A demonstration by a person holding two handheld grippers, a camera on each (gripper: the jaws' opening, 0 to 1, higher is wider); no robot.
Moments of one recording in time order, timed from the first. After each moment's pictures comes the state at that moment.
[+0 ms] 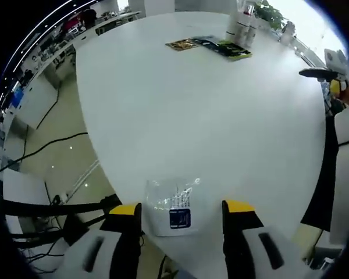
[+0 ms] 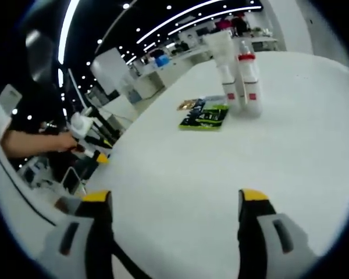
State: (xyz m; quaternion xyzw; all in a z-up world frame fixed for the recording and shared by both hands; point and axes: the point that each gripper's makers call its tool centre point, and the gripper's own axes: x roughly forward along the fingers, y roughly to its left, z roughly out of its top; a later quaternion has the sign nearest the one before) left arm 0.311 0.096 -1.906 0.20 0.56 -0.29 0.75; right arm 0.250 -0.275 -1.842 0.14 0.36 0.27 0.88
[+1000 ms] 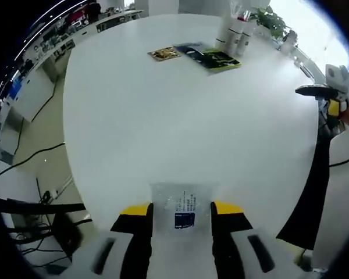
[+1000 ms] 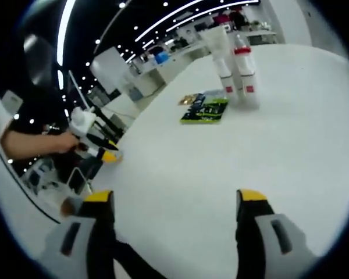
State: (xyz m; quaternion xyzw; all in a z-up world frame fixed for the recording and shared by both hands) left arm 0.289 0.017 -1.885 0.17 0.57 -0.31 0.74; right arm 0.243 -0.278 -1.838 0.16 0.37 0.29 0.87
